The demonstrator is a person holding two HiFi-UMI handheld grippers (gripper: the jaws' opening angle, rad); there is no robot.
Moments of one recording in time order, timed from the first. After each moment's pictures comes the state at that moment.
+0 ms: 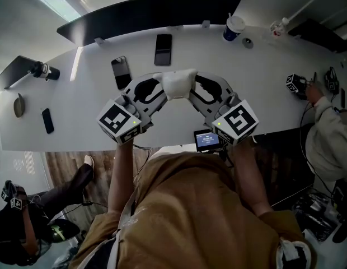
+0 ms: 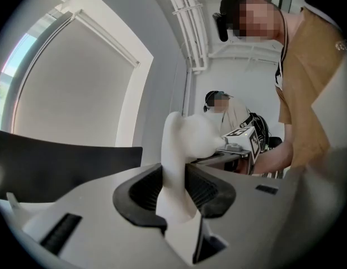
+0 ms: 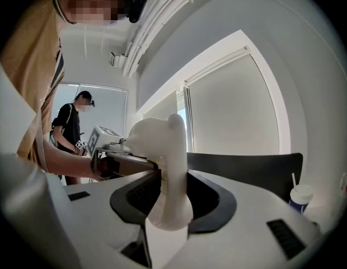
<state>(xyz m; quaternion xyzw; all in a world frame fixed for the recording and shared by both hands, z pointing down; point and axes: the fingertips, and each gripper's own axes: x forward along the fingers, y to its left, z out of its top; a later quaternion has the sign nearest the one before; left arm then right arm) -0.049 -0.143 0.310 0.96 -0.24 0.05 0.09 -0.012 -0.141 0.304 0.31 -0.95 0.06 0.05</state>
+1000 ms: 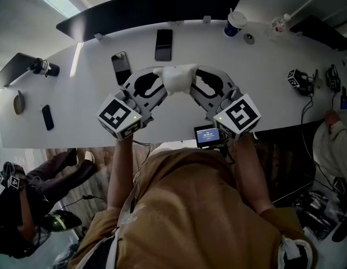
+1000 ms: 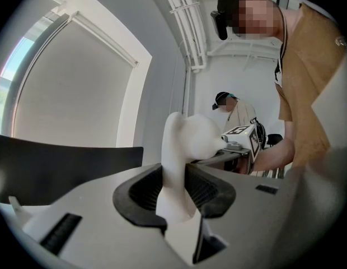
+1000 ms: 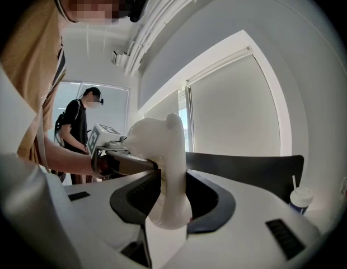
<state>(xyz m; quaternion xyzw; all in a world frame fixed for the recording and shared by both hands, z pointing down) -0.050 -0.145 0.310 0.96 -0.25 0.06 0.08 -0.014 -0.141 0.301 0.30 -0.95 0.05 0.05</state>
